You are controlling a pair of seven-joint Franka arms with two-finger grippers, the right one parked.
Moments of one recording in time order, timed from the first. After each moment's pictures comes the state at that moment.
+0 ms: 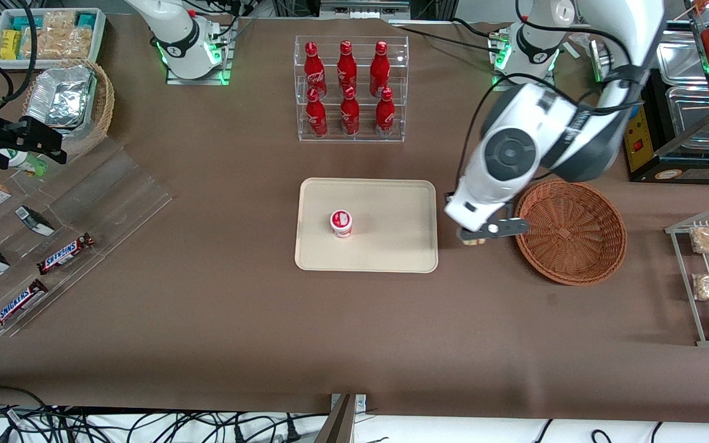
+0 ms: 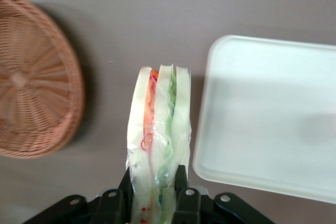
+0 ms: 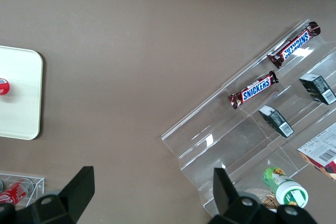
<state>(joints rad) -0.13 0.46 -0.44 -1.57 0.20 1.77 -0.70</state>
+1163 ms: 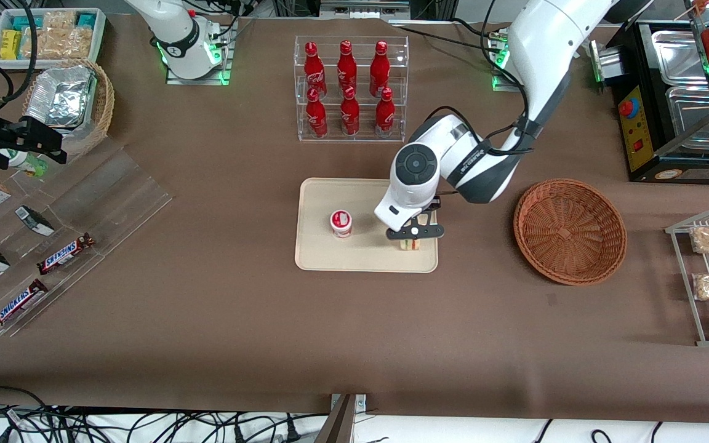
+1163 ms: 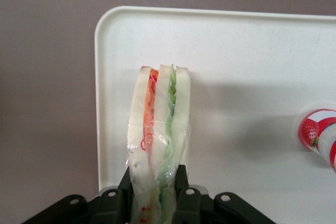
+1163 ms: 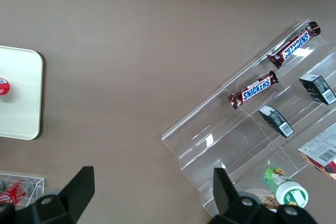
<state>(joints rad) -0.28 0.68 -0.43 -1.57 0.28 2.03 -0.87</state>
